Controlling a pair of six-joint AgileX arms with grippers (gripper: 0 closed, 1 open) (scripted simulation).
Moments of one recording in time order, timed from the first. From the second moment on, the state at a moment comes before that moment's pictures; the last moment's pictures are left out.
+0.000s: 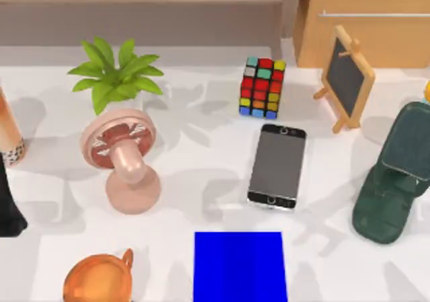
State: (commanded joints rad) left arm 0.00 0.00 0.00 0.00 0.00 0.00; right arm 0.00 0.00 0.00 0.00 0.00 0.00
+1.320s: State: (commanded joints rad) left arm 0.00 0.00 0.00 0.00 0.00 0.00; right arm -0.22 1.66 1.43 -0.99 0.01 0.04
